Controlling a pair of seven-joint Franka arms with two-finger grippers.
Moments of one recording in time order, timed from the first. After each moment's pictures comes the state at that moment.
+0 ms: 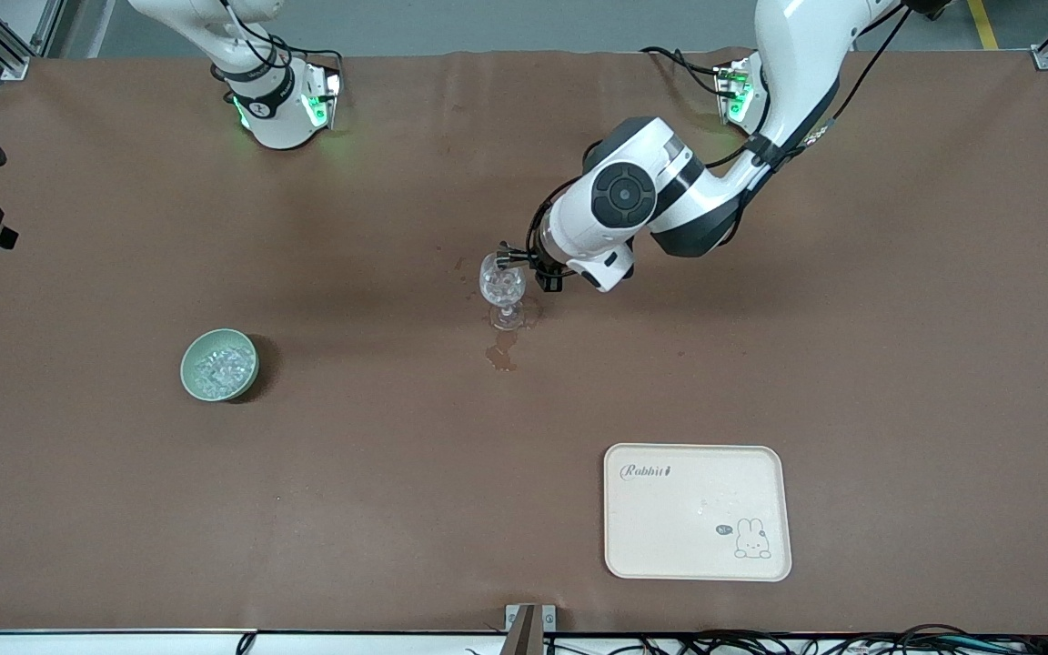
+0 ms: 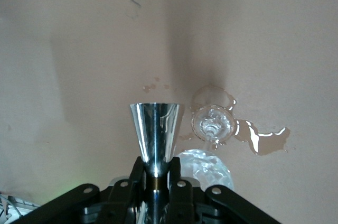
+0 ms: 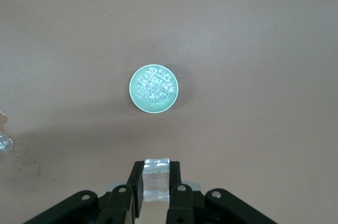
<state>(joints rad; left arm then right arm) -0.20 0.52 -0.66 -1.70 -0.08 2.11 -2.40 -0.05 0.00 -0.07 -1.52 0.01 1.49 0.00</state>
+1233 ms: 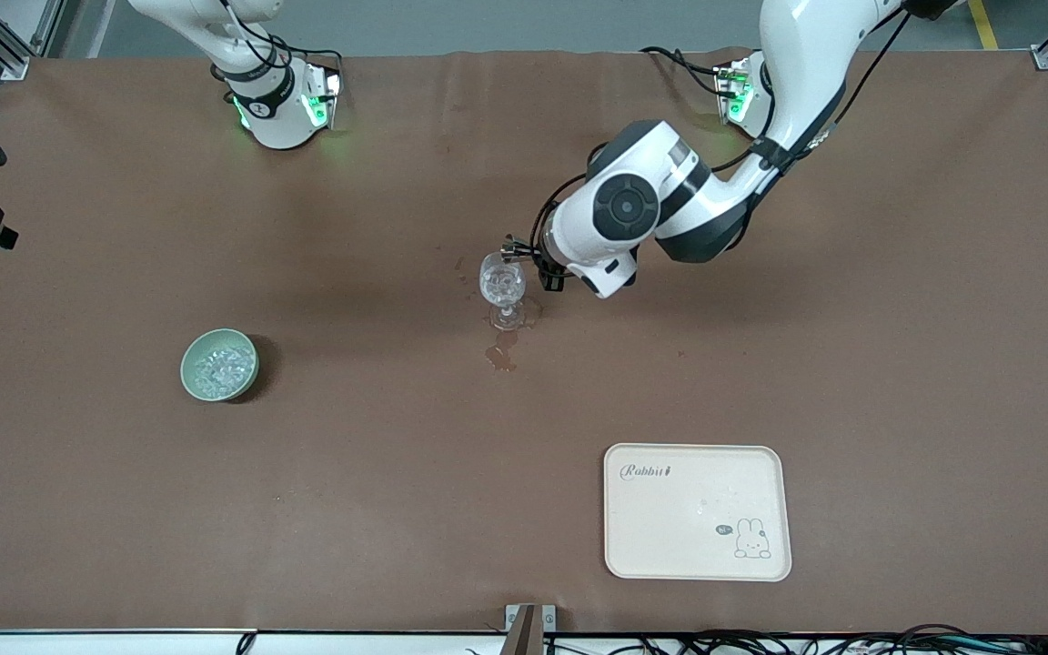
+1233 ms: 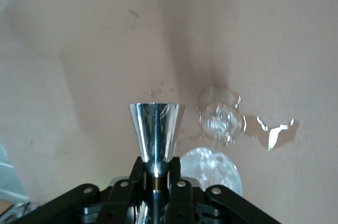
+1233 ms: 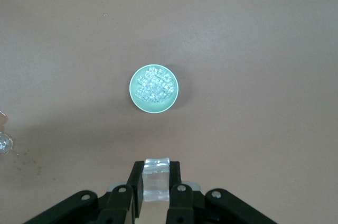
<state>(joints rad) -0.19 0.55 -0.66 -1.65 -0.13 2.06 -2.22 -0.05 0.00 -0.07 -1.52 0.01 1.49 0.00</state>
